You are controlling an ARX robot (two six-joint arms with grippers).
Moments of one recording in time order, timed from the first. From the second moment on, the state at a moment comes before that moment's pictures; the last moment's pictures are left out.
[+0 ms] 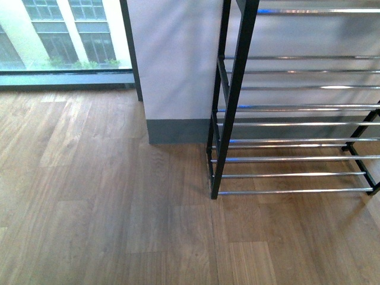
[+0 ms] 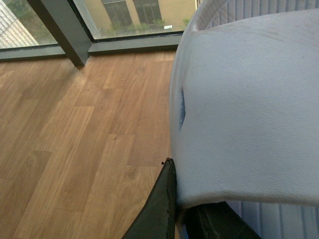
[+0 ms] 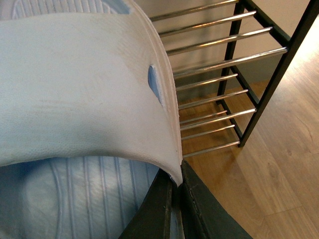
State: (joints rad) left arm 0.25 0.42 0.31 -0.30 0.00 0.22; right arm -0.34 1.17 0.18 0.63 -0.03 0.09
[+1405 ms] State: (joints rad) left arm 0.25 0.42 0.31 -0.30 0.00 0.22; right arm -0.23 1.43 0.37 0.79 -0.27 0.04
